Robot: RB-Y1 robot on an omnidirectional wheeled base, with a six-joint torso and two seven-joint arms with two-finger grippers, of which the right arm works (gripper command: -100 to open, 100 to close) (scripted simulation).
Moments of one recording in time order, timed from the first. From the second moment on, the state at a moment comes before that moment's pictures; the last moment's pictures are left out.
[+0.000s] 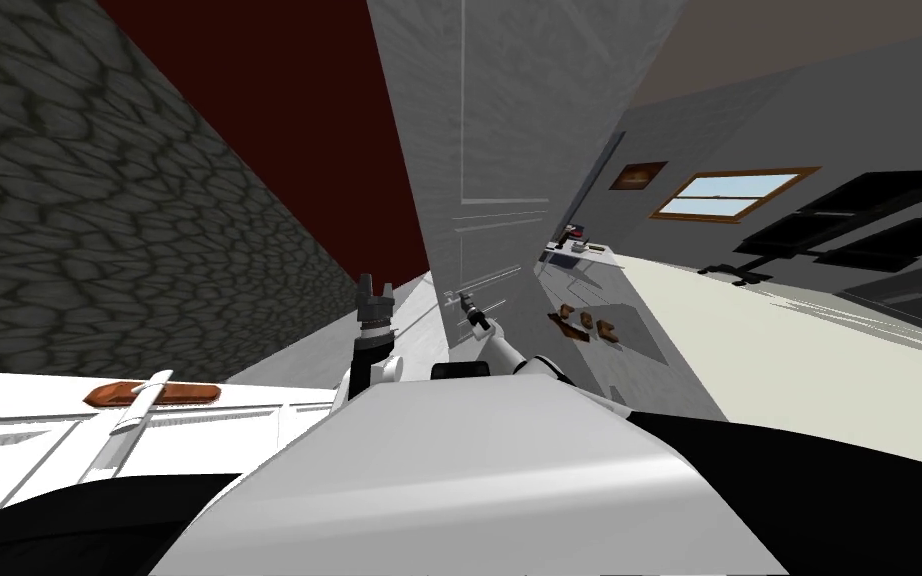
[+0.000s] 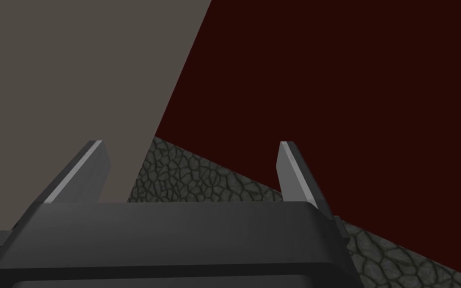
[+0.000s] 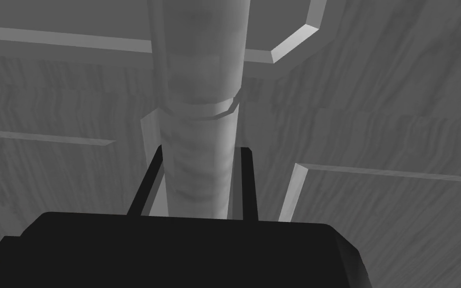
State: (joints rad) arm -0.34 -0.04 0.36 -0.91 0.01 -0.37 -0.15
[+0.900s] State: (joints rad) arm -0.34 -0.02 0.25 -0.89 0.00 -0.37 -0.11
